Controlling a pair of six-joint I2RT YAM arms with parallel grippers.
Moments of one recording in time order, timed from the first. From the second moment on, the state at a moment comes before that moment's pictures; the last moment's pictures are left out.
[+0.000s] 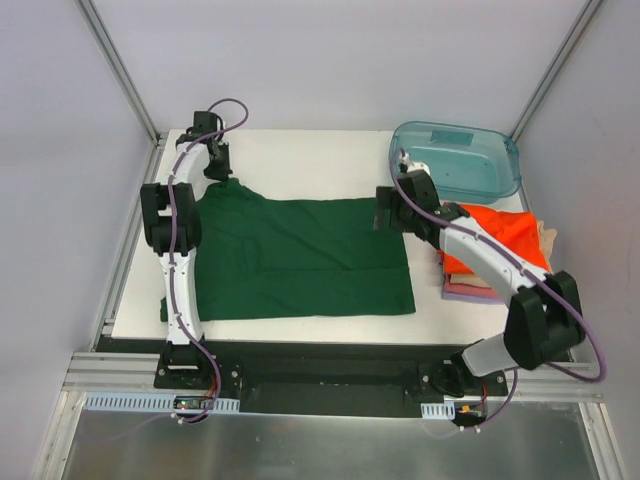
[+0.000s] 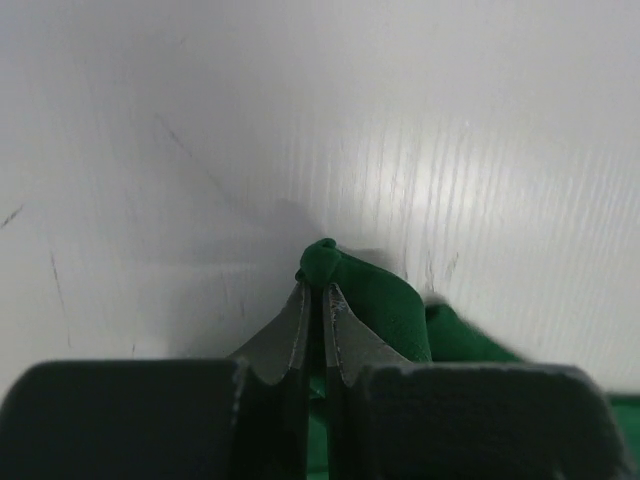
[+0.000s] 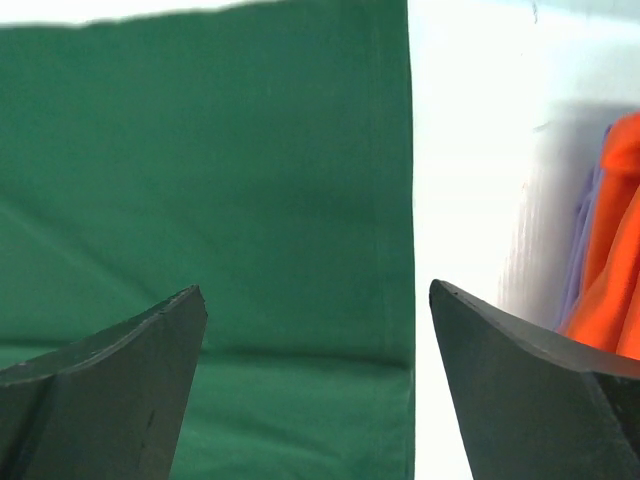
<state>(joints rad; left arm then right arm) 0.02 2.42 2.11 -0.70 0.05 -0.08 0.49 1.40 1.02 -0.43 0.19 0.38</state>
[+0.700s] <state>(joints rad) 0.02 1.90 1.37 -0.45 0.11 -0.19 0.42 2.15 1.70 -0.55 0.41 0.51</state>
